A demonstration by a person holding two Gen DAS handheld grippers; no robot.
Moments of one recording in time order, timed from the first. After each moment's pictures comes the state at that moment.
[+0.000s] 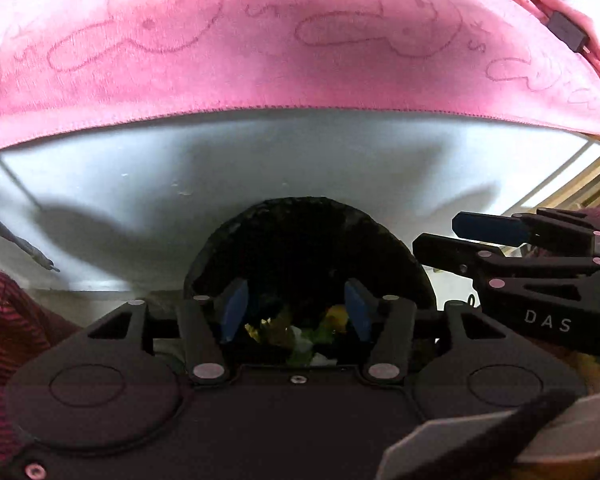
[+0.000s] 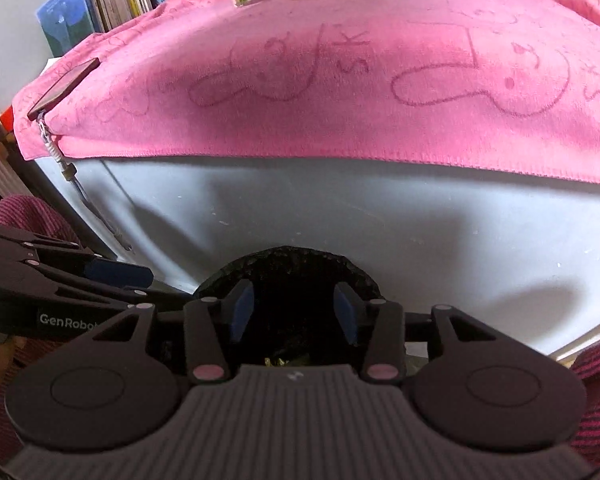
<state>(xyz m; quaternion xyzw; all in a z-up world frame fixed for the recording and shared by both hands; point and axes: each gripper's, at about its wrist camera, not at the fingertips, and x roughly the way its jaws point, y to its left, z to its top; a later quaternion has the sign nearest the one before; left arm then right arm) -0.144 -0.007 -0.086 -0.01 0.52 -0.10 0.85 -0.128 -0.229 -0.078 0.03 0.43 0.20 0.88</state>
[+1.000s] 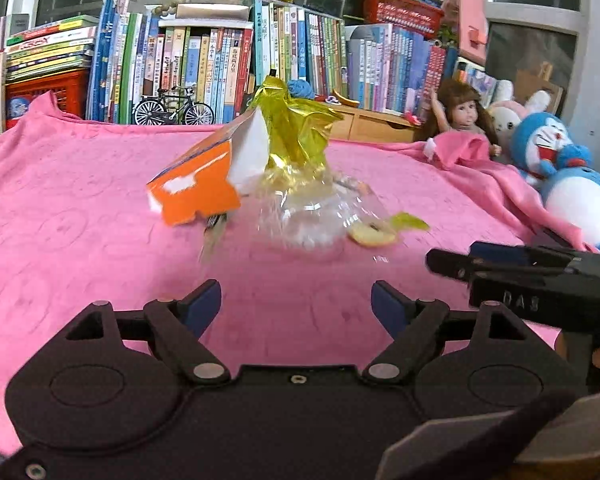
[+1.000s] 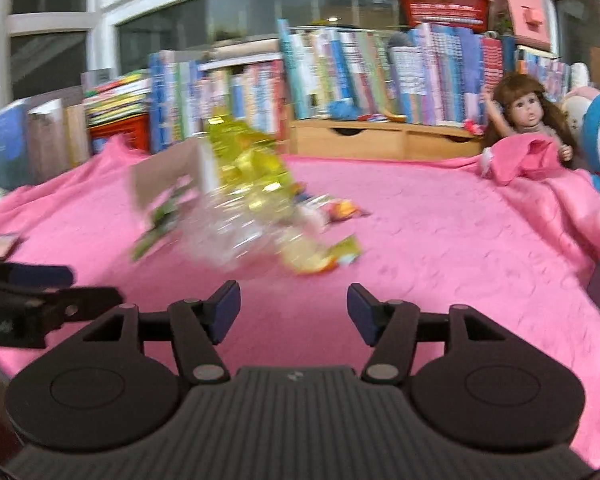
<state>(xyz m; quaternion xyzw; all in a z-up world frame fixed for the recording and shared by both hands) 0.006 -0.012 0.059 -0.05 0.28 -0.12 0.95 0.027 -0.259 0.042 0.00 0.24 0.09 0.97</state>
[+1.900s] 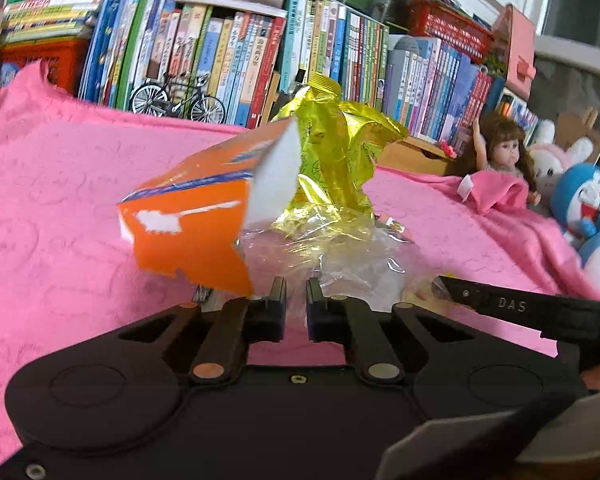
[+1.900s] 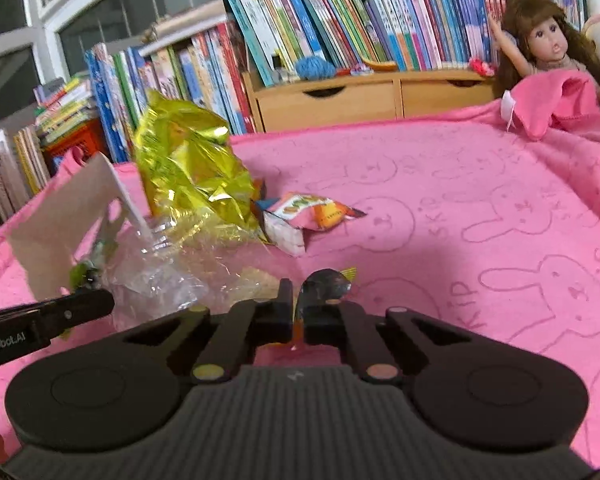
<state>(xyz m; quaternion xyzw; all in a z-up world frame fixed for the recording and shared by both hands) 0.106 -0.004 0.024 -0.13 0.28 -0.11 0.95 0.117 -0.270 0.019 0.07 0.29 0.11 0.95</state>
